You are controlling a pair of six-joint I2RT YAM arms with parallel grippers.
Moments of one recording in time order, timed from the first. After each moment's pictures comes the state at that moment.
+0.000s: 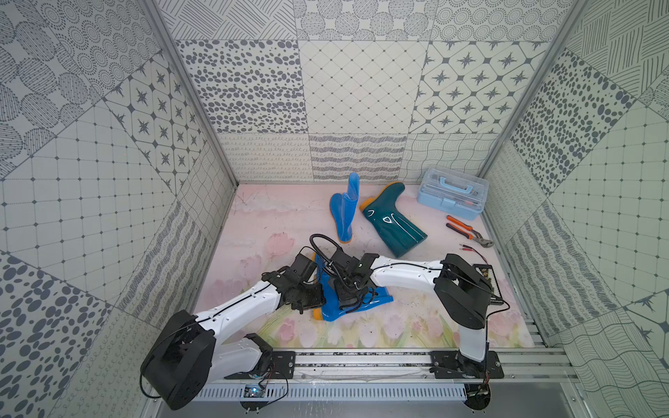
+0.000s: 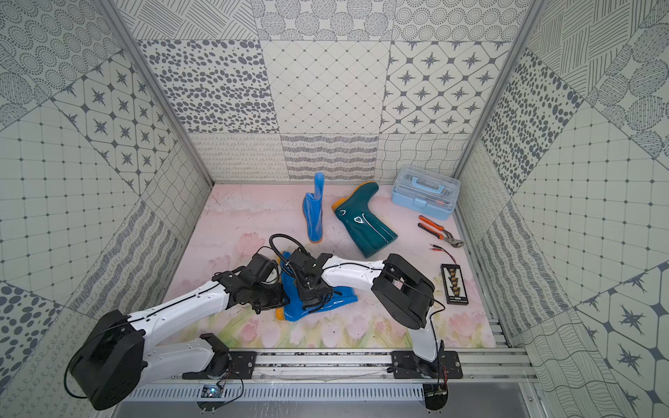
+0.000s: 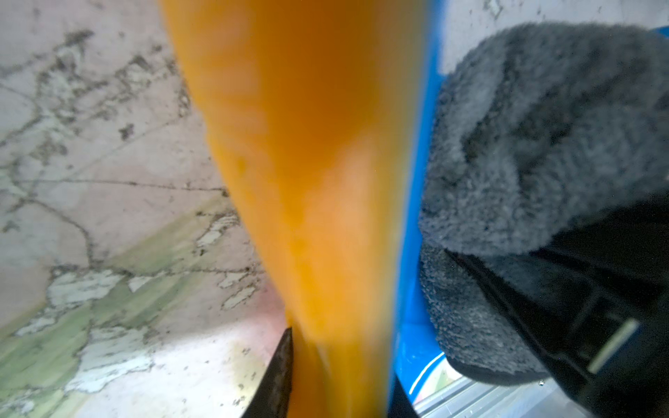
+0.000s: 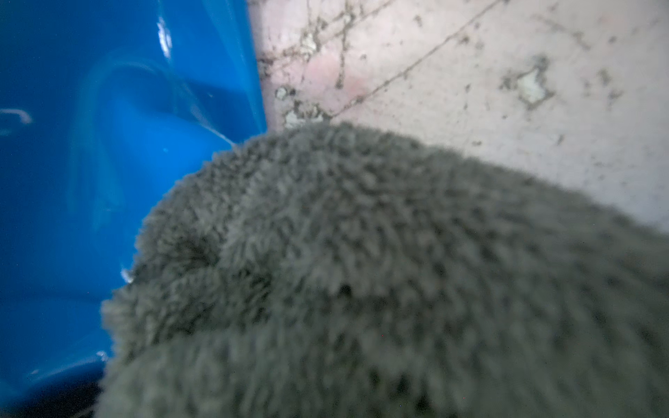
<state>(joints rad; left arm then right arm) -0.60 1.19 0.56 -0.56 0.28 -0.68 1.05 1.94 1.29 -0.63 -0.02 0.71</state>
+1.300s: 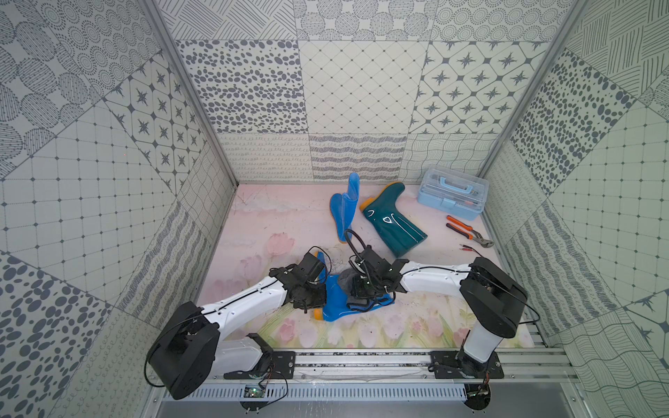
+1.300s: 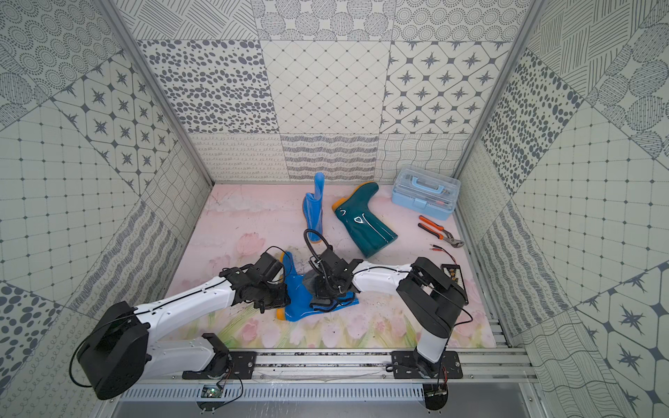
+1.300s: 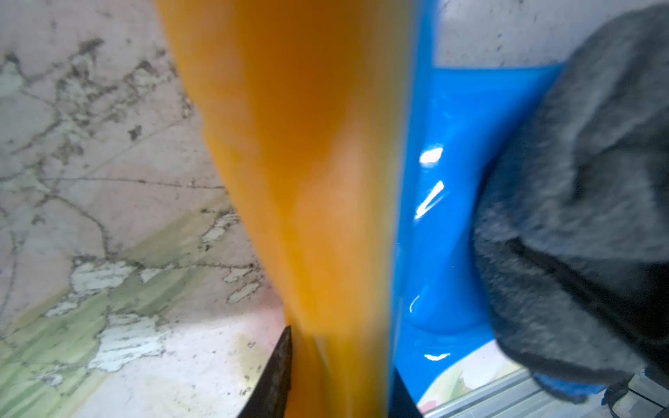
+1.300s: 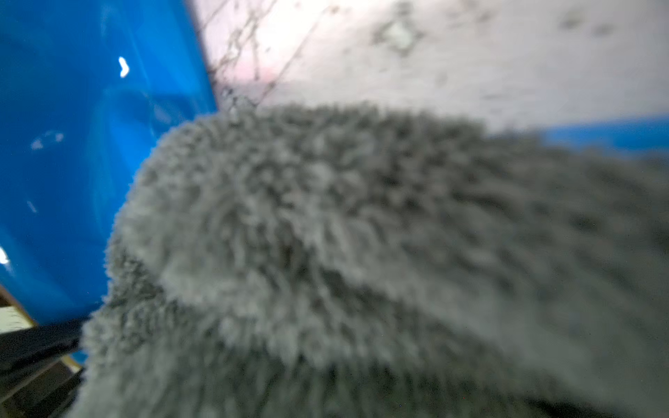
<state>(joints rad) -0.67 1.24 0.63 -0.63 0.18 -0.70 0.86 1.69 0.85 -0.27 -0.22 0.78</state>
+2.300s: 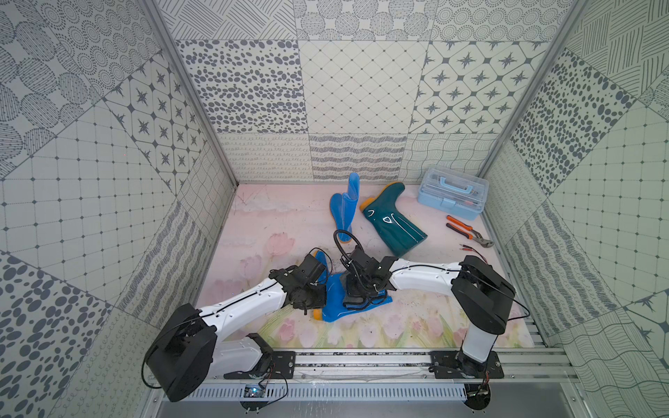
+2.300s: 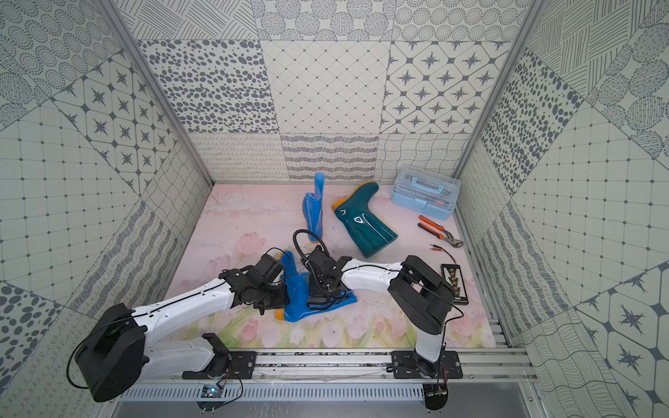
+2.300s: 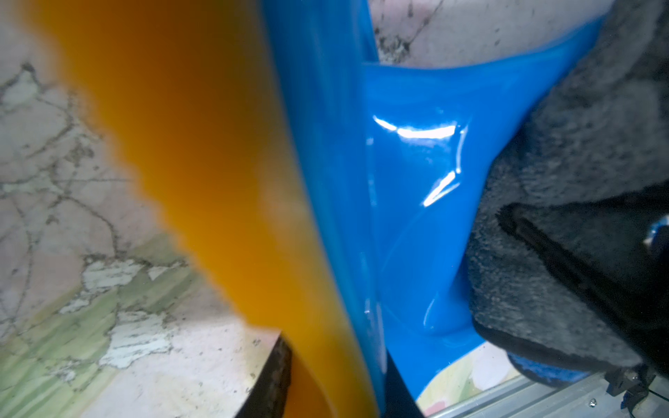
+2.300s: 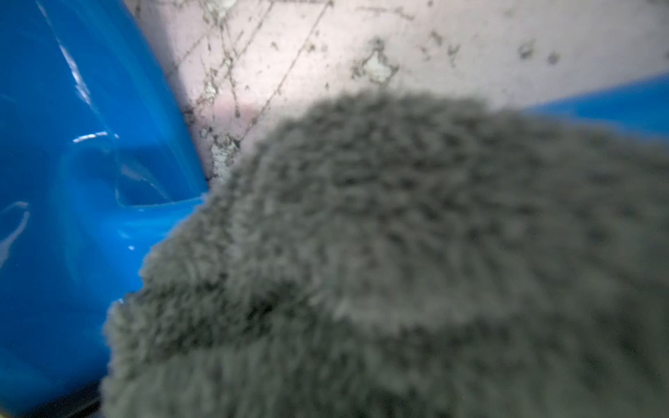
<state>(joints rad) -0.70 1.21 0.62 -0.63 0.15 -0.70 0.93 1.78 1.00 -0.38 -0.10 0.89</state>
